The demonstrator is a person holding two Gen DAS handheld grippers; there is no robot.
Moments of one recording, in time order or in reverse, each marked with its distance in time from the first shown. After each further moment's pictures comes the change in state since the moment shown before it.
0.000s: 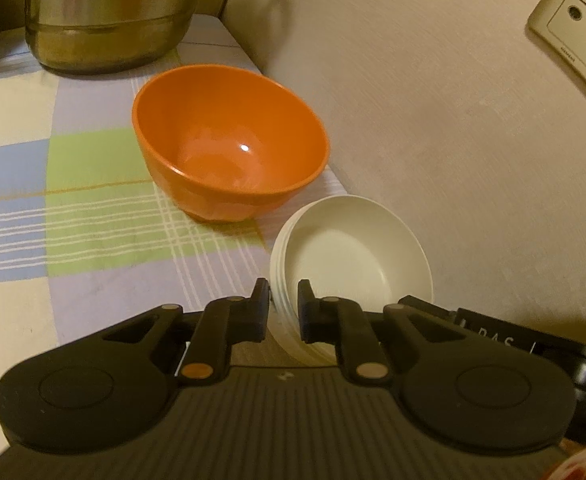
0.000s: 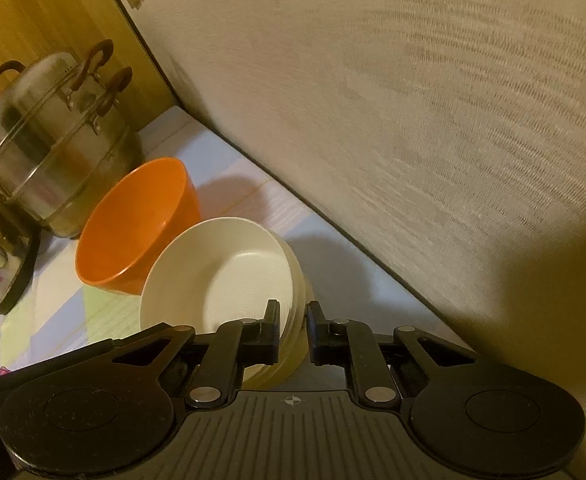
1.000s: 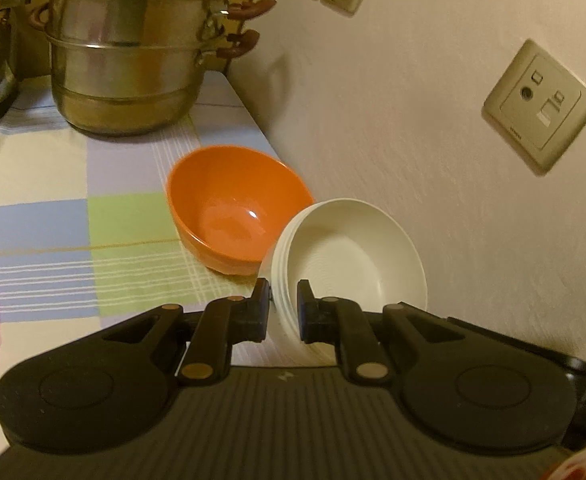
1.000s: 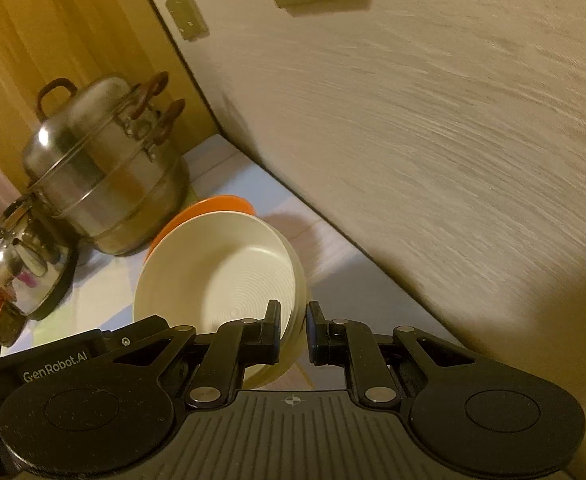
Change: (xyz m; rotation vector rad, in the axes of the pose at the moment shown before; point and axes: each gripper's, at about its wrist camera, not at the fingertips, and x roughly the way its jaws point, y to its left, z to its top) left arm -0.074 -0.004 0.021 0.006 -0.108 0.010; right arm -0.055 0.036 0.008 -0.049 -0.066 0.059
